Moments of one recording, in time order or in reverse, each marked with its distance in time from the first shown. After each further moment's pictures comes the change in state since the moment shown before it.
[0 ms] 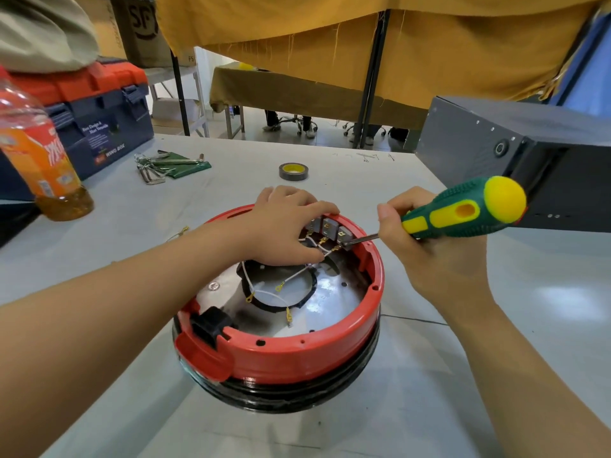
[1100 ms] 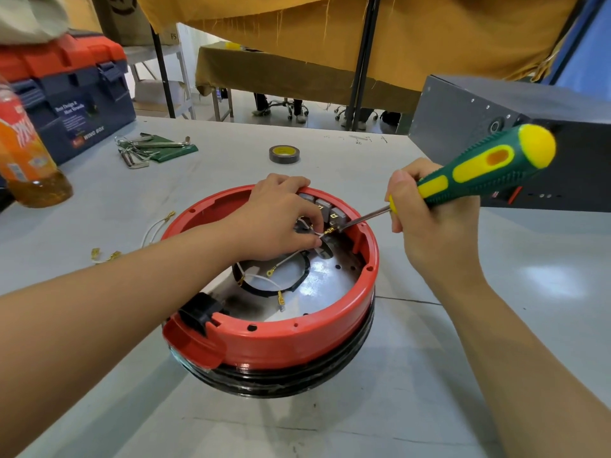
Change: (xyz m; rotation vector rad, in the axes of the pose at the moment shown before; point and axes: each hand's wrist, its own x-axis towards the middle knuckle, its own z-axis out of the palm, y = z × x) left_hand -0.007 0.008 0.012 -0.070 0.086 -0.014; right_hand 0.001 0.014 0.006 0.078 0.128 0.139
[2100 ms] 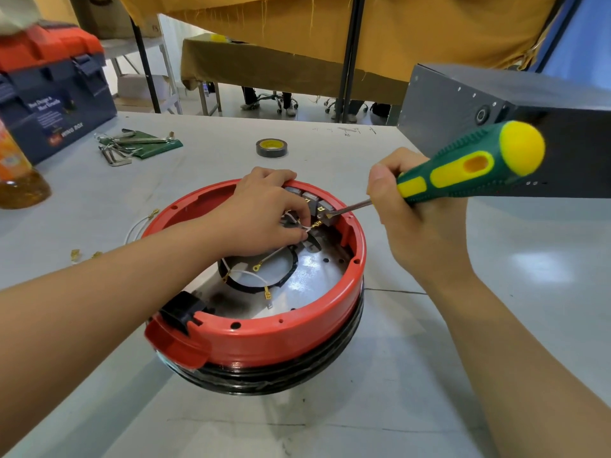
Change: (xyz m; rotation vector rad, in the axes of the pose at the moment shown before) left_hand 0.000 0.000 0.001 -0.011 0.007 -0.007; right_hand -0.003 -0.008 -0.002 -0.063 -0.077 -0.148
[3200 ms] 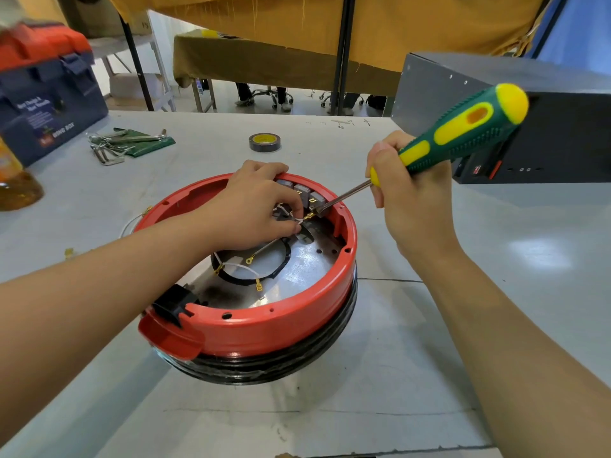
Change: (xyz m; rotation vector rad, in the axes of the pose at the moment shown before) left_hand 0.001 -0.001 0.002 0.011 0.007 0.017; right_hand 0.007 0.011 0.004 0.154 0.135 0.288
